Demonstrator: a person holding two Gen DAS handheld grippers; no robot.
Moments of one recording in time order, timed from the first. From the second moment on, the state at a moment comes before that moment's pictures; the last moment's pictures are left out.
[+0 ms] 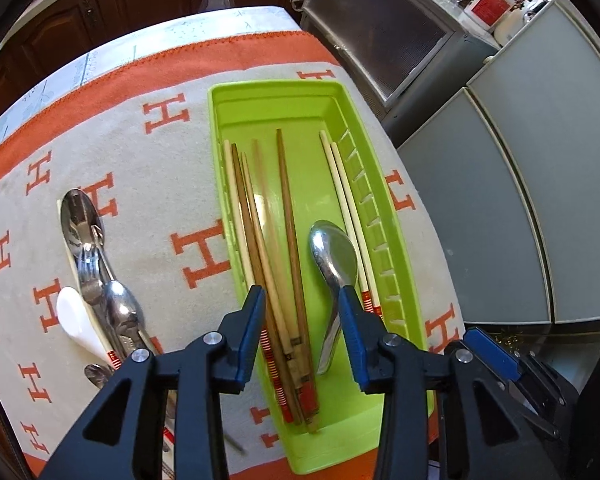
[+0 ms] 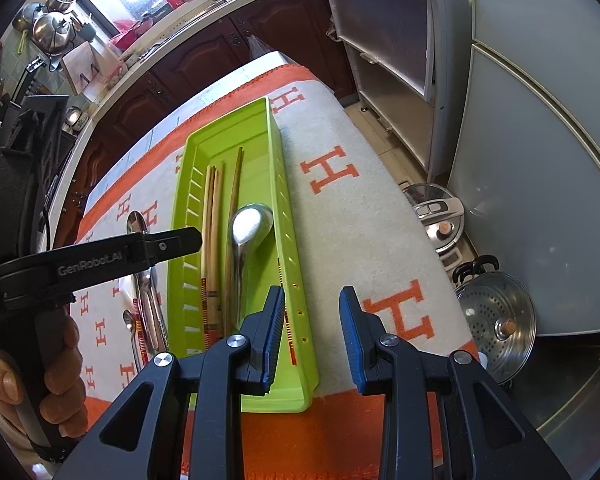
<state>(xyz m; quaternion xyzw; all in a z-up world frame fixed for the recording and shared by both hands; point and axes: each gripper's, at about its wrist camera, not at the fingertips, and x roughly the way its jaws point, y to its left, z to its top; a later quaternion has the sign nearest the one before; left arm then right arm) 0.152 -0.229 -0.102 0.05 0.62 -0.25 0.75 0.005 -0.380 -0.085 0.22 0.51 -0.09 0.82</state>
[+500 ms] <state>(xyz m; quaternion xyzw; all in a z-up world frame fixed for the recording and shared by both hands) 0.139 -0.139 -0.042 0.10 0.55 -0.24 0.79 0.007 -0.339 -0.076 0.19 0.52 -0.06 0.83</state>
